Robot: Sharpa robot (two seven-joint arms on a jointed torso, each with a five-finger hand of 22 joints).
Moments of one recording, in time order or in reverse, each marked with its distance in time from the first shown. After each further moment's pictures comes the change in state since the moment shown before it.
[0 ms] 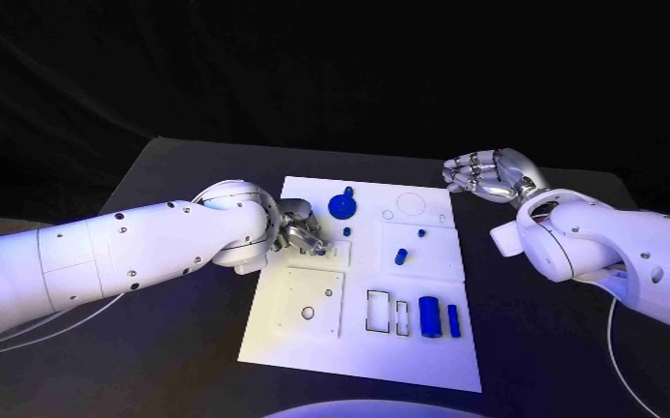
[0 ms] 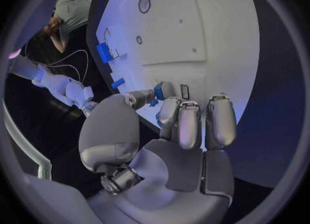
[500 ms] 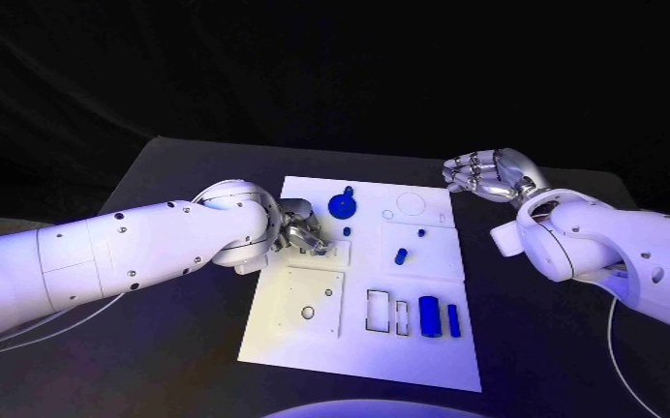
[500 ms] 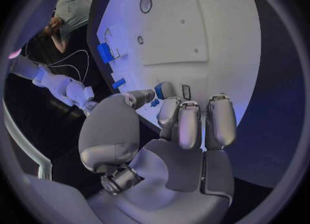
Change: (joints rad) left arm 0.000 -0.001 0.002 0.005 0.001 0.000 0.001; left_hand 0.004 -0.004 -0.027 0.012 0.000 0.000 0.000 0.000 -0.005 0.004 -0.004 0.006 0.002 0.000 0.000 0.000 0.000 0.000 0.000 0.000 0.000 0.003; right arm 0.000 -0.001 0.000 0.000 0.000 0.001 0.000; right_hand -0.008 0.000 -0.003 0.003 0.000 0.000 0.000 0.000 -0.001 0.000 0.000 0.004 0.000 0.000 0.000 -0.001 -0.001 0.000 0.000 0.000 0.000 -0.002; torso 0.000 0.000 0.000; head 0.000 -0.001
